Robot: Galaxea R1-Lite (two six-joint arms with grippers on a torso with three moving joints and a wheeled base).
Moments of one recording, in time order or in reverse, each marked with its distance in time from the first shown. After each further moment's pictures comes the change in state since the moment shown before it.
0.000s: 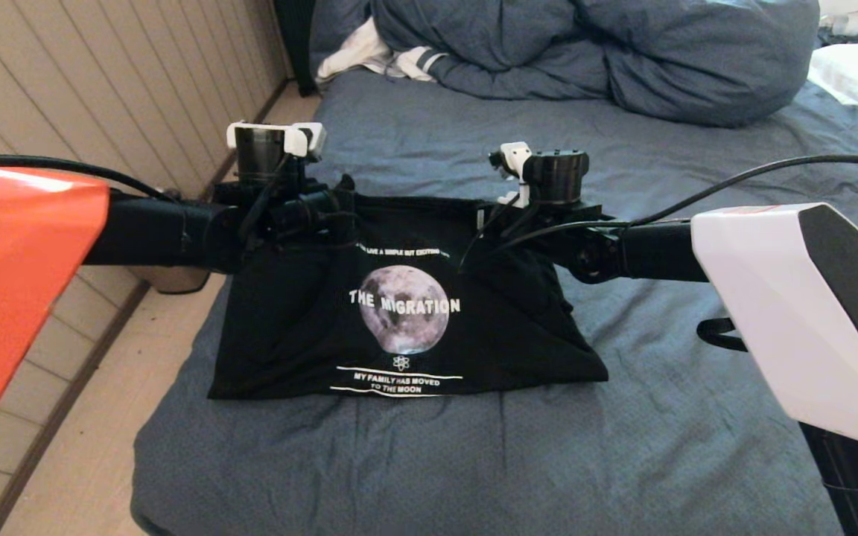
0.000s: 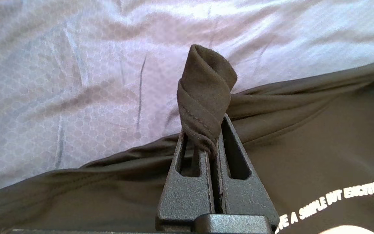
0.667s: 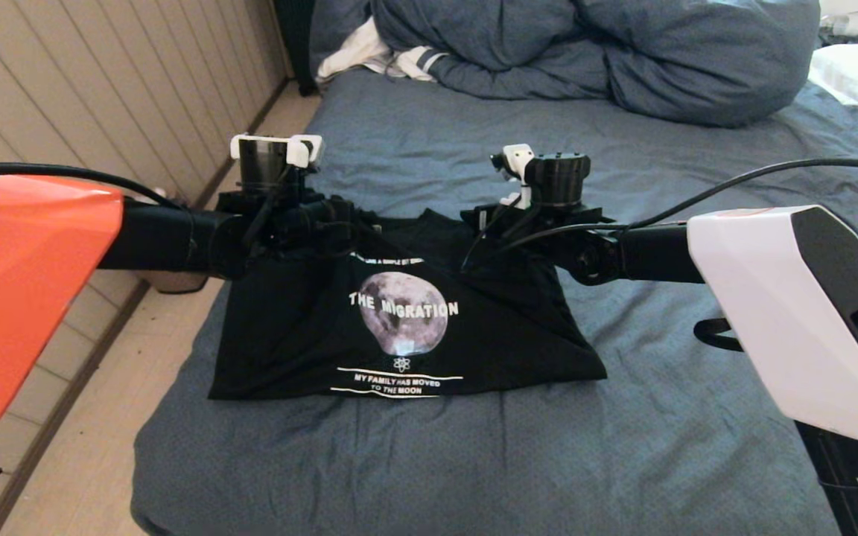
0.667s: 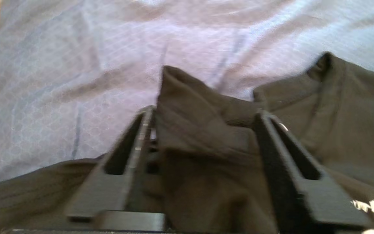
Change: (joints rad) left arm 0.001 0.019 0.011 -0.001 0.034 0.030; right arm -0.001 0.006 -0.001 -0.021 -0.008 -0.004
